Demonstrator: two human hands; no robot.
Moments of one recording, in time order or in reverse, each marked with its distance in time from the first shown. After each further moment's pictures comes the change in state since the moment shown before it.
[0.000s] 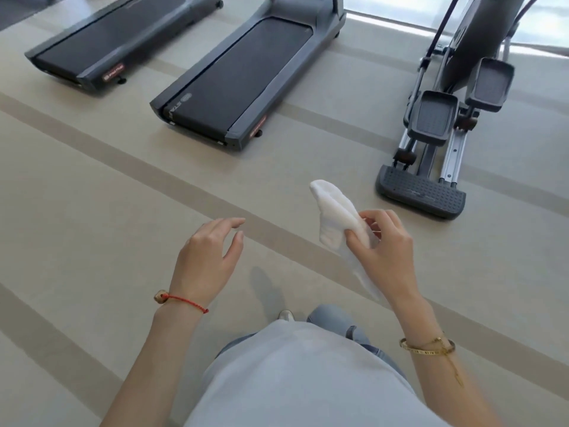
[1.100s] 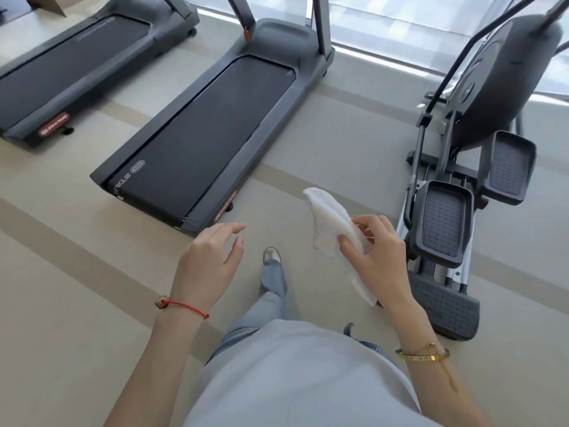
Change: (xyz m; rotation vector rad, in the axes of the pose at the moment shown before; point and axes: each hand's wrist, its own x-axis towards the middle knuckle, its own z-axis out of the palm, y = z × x) left_hand 0.653 0.053 0.137 -0.029 -0.042 0.003; right_hand 0.645 0.138 0.093 0.002 -0.020 0.006
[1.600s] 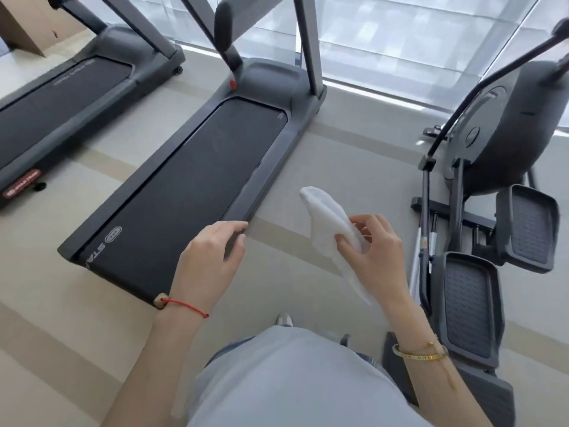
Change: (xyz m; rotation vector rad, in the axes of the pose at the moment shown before) left_hand 0.354 -0.003 0.010 -0.012 0.027 0.054; right_hand 0.336 0.015 0.066 0.012 0.059 0.032
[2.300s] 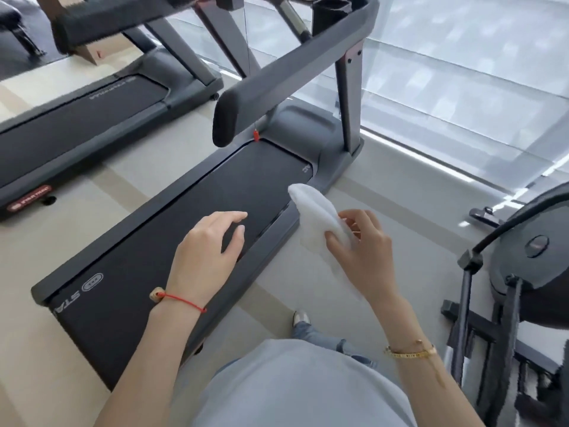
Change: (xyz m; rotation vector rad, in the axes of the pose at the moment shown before) left_hand 0.390 0.005 0.047 0.021 0.188 -0.091; right_hand 0.432 0.027 0.093 0.062 -0.112 -0.198
